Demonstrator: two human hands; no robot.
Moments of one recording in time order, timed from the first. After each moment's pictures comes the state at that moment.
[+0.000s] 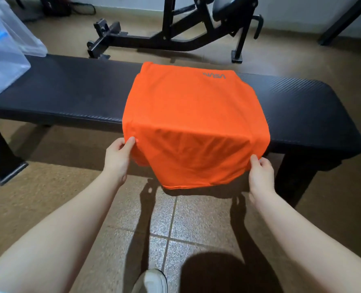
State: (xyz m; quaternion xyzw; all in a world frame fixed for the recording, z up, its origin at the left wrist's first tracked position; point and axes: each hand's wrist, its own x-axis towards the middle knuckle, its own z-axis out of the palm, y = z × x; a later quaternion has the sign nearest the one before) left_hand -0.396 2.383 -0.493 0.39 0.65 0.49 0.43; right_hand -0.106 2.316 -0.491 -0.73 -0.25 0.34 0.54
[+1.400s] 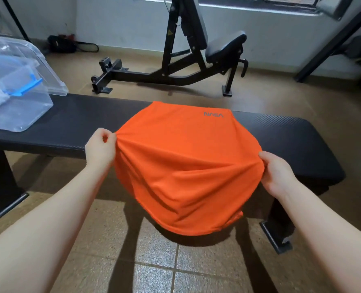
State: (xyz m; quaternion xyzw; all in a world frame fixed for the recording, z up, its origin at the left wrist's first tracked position) left_hand -0.485 2.426 -0.424 0.49 0.72 0.45 0.21; right_hand -0.118 2.345 -0.416 -0.61 -0.19 0.49 0.59
